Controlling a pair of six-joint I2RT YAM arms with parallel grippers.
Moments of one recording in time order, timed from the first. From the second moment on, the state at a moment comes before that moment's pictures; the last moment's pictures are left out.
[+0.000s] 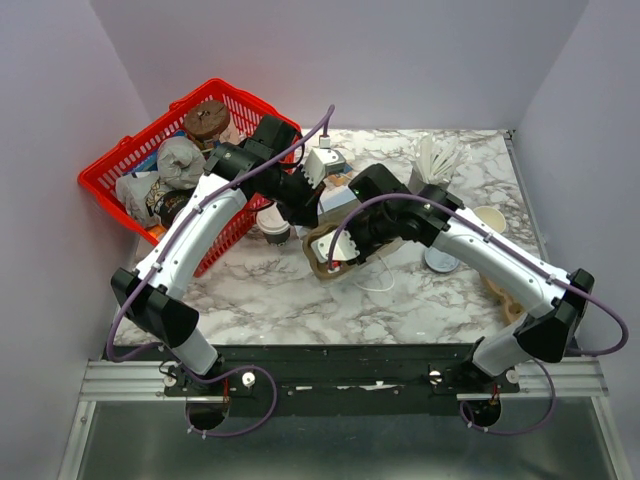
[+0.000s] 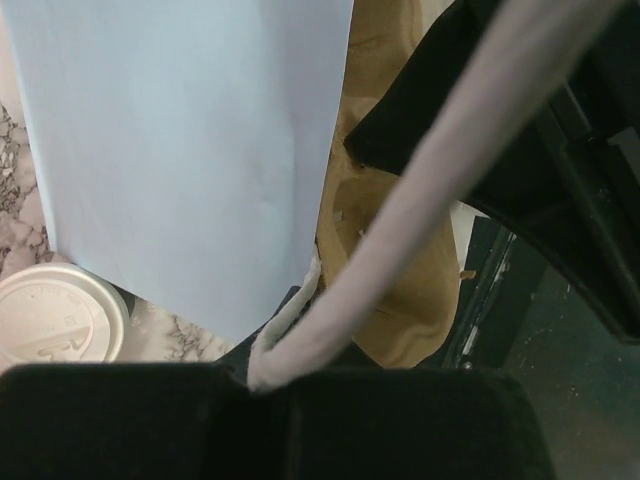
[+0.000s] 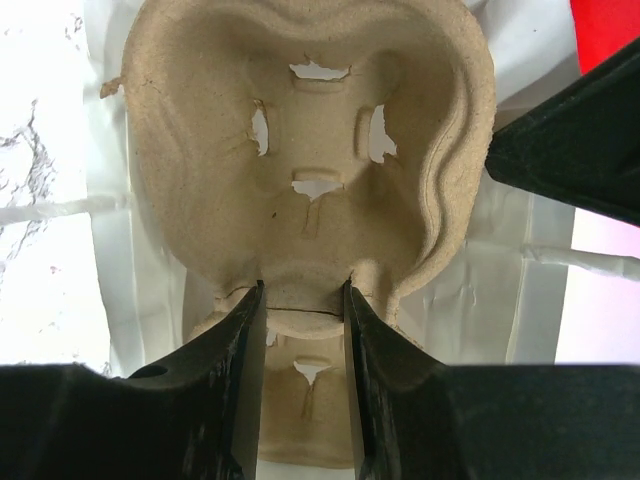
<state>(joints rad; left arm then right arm) -0.53 1.60 1.82 -1.21 0.59 0.36 0.87 1.51 1.57 -1.03 -0.22 -1.32</state>
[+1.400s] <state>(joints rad) -0.53 1.67 1.88 -1.30 0.72 0.46 0.89 1.56 1.63 -1.15 -0.12 -1.35</state>
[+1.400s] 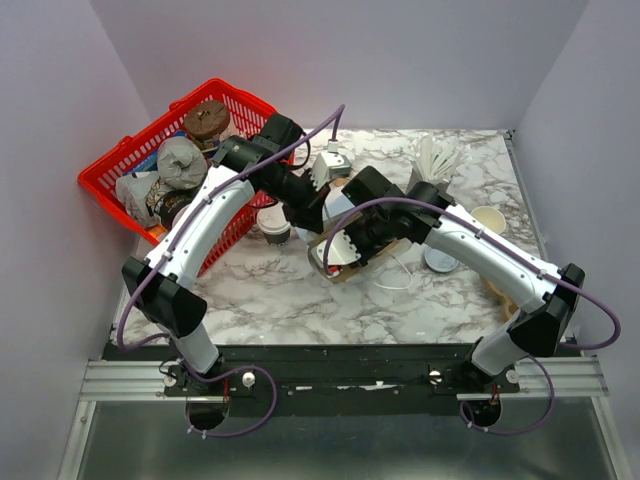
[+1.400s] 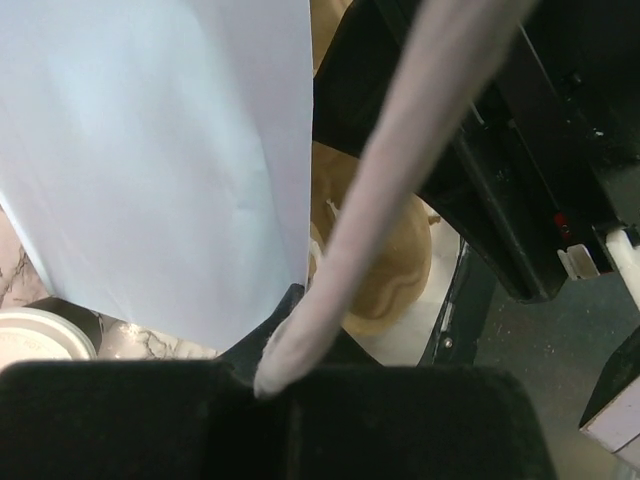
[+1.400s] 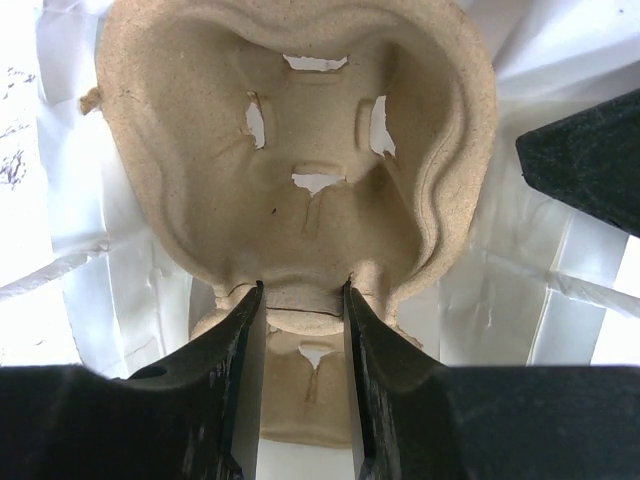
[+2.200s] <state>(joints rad) -0.53 1.80 2.01 -1.33 0.75 0.41 0.89 1.66 1.69 -1.16 -0.10 -1.31</state>
